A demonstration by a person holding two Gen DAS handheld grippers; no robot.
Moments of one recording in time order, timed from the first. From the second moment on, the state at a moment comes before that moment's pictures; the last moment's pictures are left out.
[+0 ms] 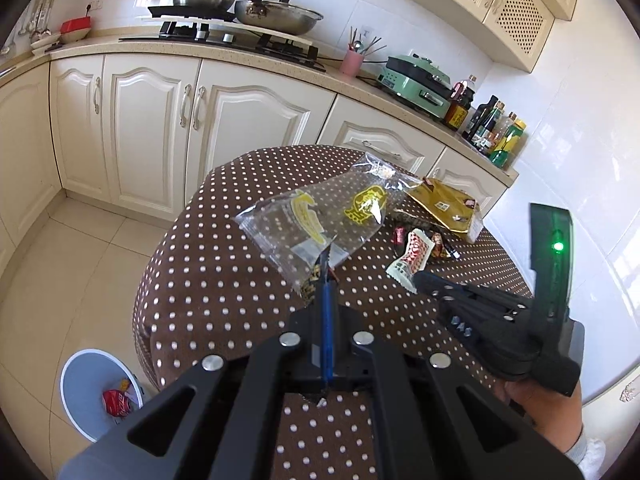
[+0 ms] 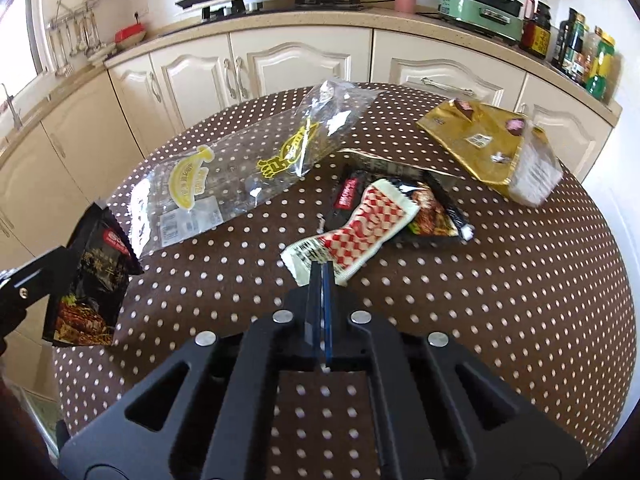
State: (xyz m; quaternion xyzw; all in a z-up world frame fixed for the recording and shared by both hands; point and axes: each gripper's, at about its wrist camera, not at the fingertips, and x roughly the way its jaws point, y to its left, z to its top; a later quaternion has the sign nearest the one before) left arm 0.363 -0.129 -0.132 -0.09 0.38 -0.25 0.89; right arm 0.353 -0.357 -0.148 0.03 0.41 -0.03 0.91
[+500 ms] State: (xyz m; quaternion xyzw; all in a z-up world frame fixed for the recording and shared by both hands) left arm 0.358 -0.125 -0.130 -0.09 0.37 -0.22 0.90; right arm 0.360 -0.367 -0.146 0.13 0.39 -0.09 0.91
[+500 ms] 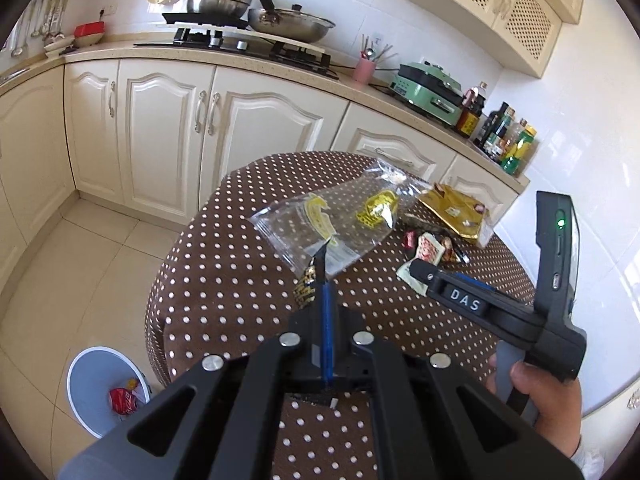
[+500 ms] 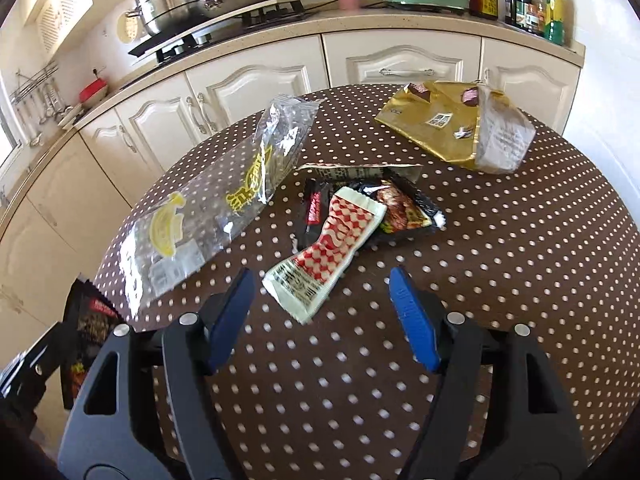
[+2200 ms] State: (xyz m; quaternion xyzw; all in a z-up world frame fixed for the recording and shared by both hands) left arm 0.337 0.167 -0.240 -0.21 0.41 -0.05 0.89; right arm 0.353 -0.003 -0.215 0.03 0.45 0.24 0.86
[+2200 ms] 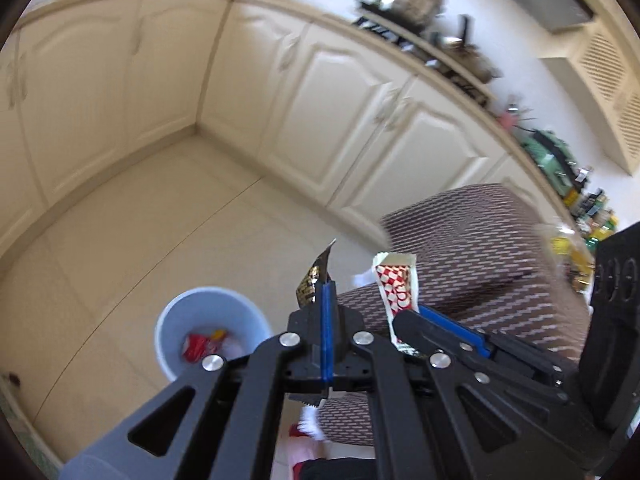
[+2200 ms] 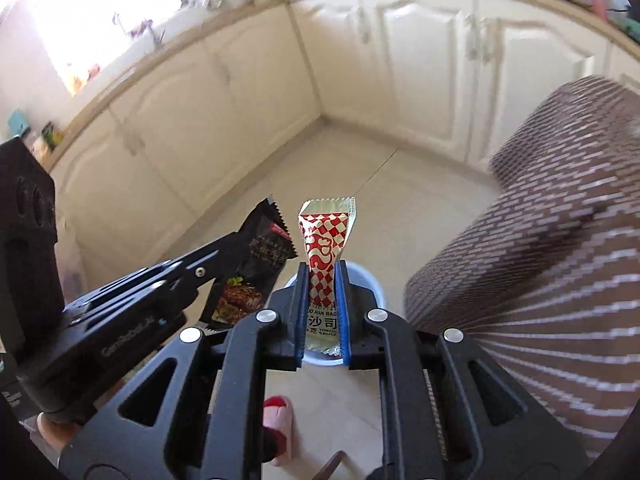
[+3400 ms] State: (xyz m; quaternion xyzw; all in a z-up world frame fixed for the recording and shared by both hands) left arm 0.392 0.243 -0.387 -0.24 0.50 0.03 0.83; right arm 0.426 0.066 -0.367 0.04 0.55 0.22 0.80
